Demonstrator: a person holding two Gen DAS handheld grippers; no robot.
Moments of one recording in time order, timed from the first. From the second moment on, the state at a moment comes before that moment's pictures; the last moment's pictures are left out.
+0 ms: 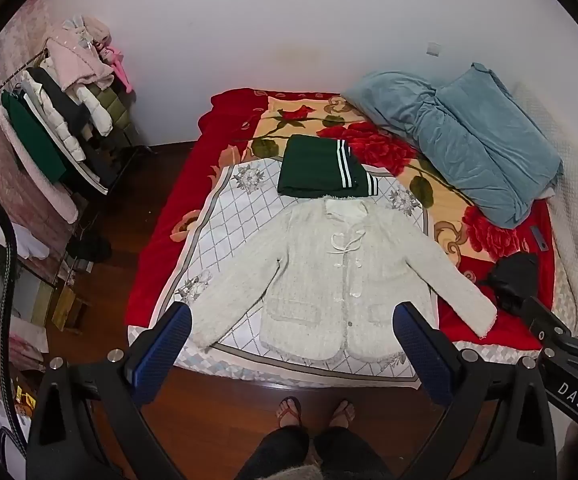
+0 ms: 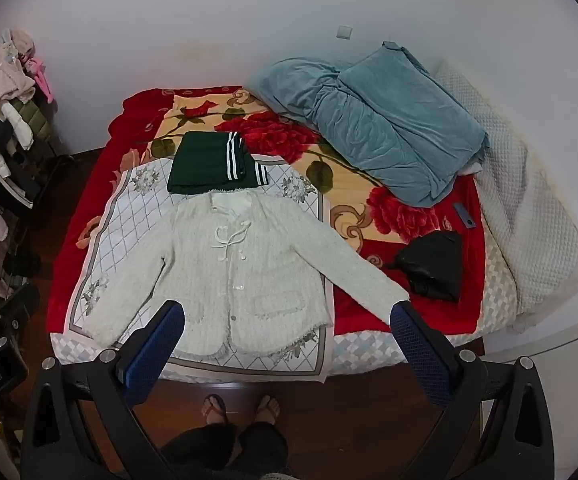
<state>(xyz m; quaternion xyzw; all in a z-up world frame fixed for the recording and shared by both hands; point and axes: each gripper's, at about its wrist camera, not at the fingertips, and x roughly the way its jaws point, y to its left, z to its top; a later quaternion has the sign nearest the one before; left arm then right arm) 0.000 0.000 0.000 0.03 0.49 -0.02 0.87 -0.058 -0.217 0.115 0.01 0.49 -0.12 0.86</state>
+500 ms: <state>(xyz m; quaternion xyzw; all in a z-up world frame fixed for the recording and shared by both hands) 0.000 0.000 0.000 0.03 0.49 -0.02 0.87 -0.058 -0.217 0.118 0.01 0.49 -0.13 0.86</state>
